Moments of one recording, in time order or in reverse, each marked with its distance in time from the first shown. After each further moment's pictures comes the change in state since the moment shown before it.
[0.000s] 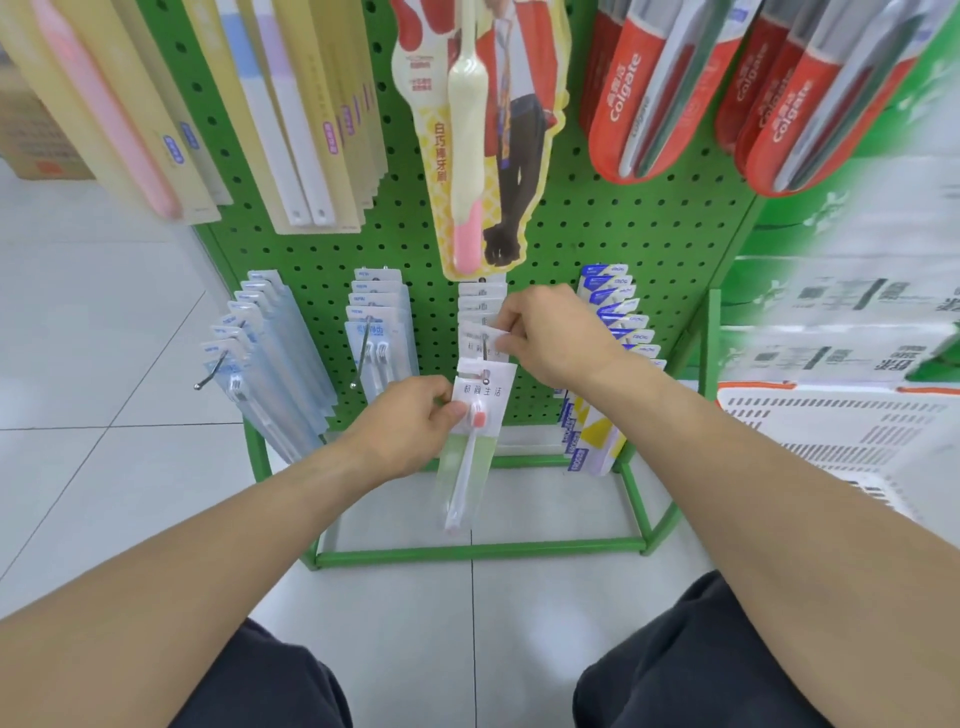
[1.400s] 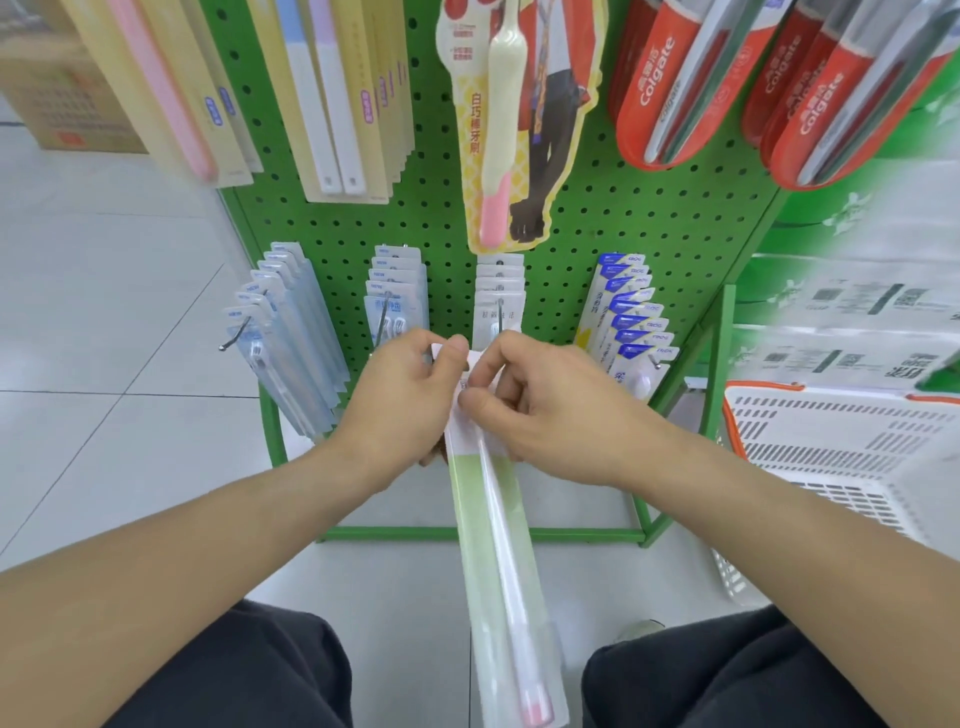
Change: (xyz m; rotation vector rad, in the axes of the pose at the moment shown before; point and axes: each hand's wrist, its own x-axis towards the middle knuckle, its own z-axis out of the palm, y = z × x) left_hand -0.051 0.037 -0.010 -0.470 0.325 -0.003; right_hand -0.096 -0.053 -0.012 0.364 -0.155 -0.143
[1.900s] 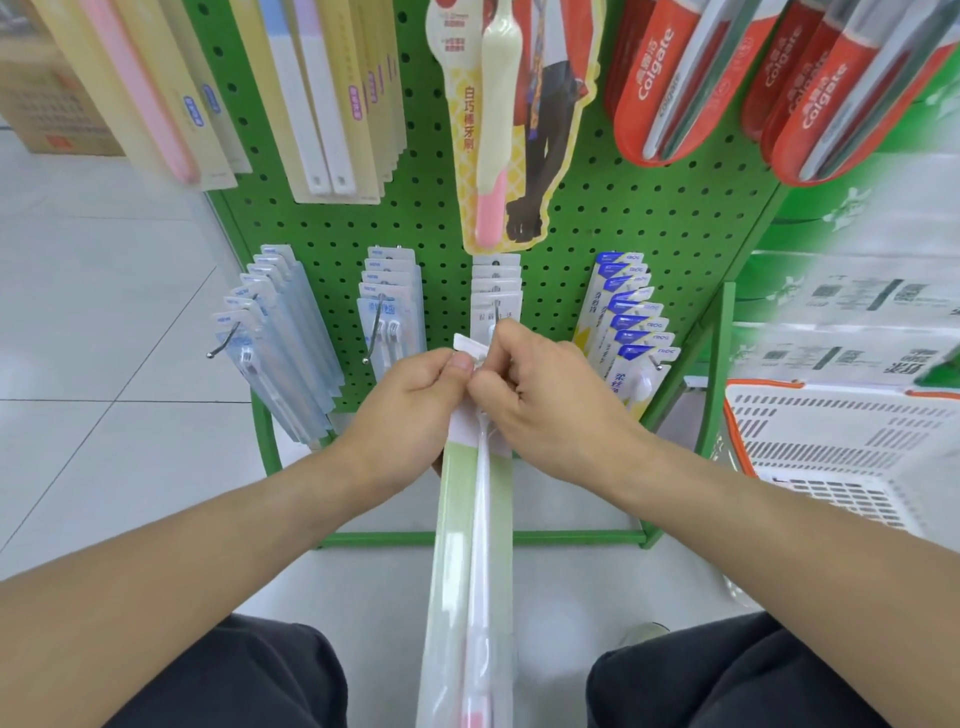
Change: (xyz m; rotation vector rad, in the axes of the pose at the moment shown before) left_hand -0.005 0.000 0.000 -0.153 -0.217 -0.028; right_hand 0.015 0.008 0.013 -0.044 0.198 0.011
